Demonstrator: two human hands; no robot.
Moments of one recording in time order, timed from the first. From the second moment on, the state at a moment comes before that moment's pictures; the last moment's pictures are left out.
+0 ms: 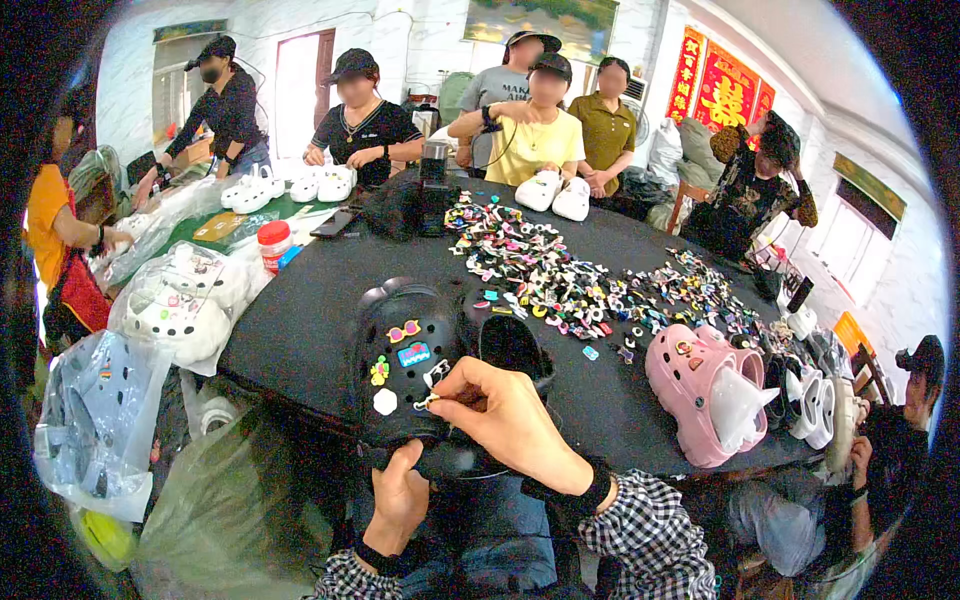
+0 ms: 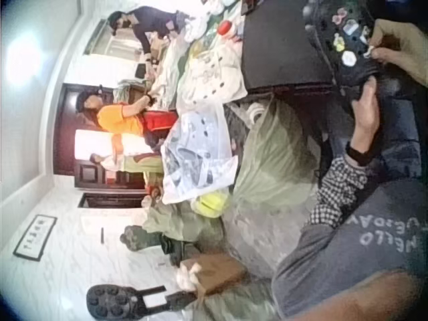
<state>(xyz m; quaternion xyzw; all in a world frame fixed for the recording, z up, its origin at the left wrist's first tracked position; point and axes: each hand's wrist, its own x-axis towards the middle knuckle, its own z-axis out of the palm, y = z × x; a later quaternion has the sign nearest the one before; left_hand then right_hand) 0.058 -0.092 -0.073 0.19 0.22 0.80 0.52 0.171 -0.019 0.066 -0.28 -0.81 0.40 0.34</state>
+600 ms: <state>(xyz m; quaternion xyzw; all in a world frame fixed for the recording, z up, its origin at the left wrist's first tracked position) 0.059 -0.094 -0.073 0.19 0.22 0.82 0.50 0.176 -0.025 0.069 -0.27 -0.81 0.38 0.35</state>
